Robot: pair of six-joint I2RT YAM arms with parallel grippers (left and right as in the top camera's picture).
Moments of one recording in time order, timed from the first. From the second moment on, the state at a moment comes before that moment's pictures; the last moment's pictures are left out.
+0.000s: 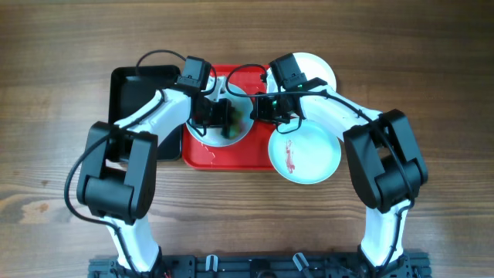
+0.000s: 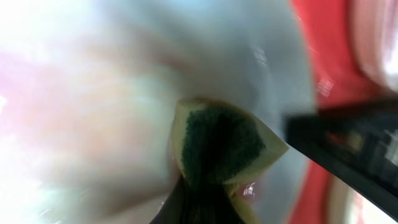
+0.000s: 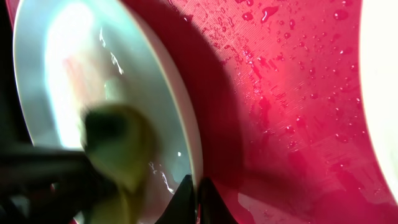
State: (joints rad) left arm -0.28 1.98 1.23 -0.53 0.35 -0.24; right arm 0.43 2.08 1.33 -0.42 -0.45 0.52
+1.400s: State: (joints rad) left arm -0.31 1.97 1.24 -0.69 0.38 -0.05; right arm 0.42 2.08 1.33 -0.43 -0.45 0.49
